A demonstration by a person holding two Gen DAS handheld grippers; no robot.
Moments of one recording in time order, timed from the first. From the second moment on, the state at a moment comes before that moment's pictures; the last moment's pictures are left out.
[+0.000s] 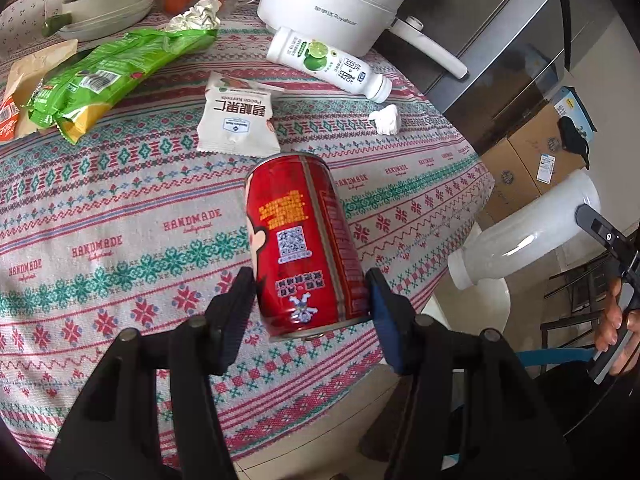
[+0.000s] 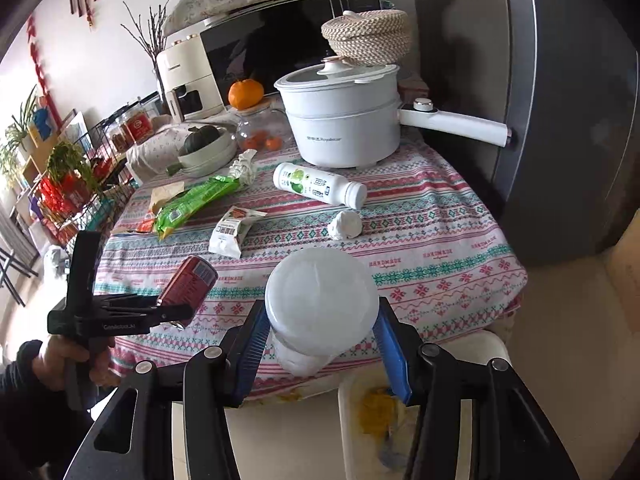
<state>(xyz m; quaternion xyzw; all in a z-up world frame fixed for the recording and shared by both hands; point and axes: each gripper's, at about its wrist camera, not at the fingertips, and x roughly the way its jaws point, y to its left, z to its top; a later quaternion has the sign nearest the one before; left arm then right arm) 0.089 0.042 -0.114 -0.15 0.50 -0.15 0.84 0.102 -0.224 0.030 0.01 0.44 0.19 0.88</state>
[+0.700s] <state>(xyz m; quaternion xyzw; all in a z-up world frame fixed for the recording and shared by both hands) 0.080 -0.061 -0.100 -0.10 0.50 -0.23 0.83 0.071 -0.361 -0.003 0.01 0.52 0.00 0.86</state>
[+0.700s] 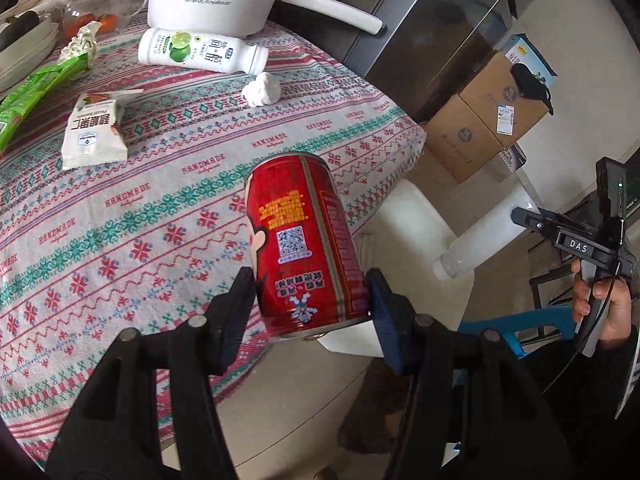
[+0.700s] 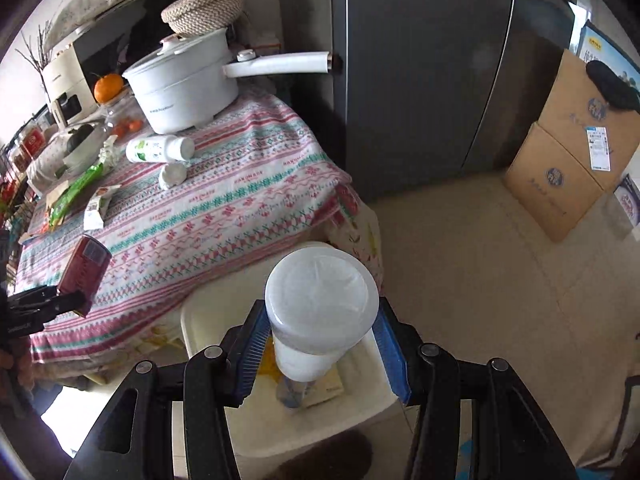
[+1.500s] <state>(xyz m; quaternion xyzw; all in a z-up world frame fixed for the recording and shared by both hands) 0.088 -0.208 -0.141 -0.05 0.52 -0.29 0.80 0.067 -0.404 -0.033 0.07 0.58 -0.06 0.81</state>
